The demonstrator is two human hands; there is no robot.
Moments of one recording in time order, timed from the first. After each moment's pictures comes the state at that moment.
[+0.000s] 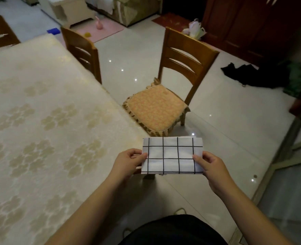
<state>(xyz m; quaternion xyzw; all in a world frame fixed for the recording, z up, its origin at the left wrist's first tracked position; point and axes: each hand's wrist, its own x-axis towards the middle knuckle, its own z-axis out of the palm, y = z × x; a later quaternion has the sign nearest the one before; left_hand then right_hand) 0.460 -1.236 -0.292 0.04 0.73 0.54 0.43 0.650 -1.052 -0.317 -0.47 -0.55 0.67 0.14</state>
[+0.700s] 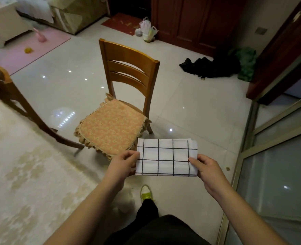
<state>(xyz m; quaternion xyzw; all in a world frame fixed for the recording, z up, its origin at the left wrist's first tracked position) 0.471 -0.982 -0.308 0.09 0.71 0.50 0.49 0.702 -0.850 -0.322 -0.54 -0.47 0.67 0.21</state>
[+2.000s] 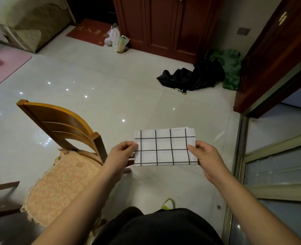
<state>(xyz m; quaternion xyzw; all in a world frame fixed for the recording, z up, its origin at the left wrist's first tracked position) 0.420 -0.477 -0.295 0.13 0.71 0.46 0.51 0.663 -0.363 -0.314 -0.54 -0.45 0.66 0.26</state>
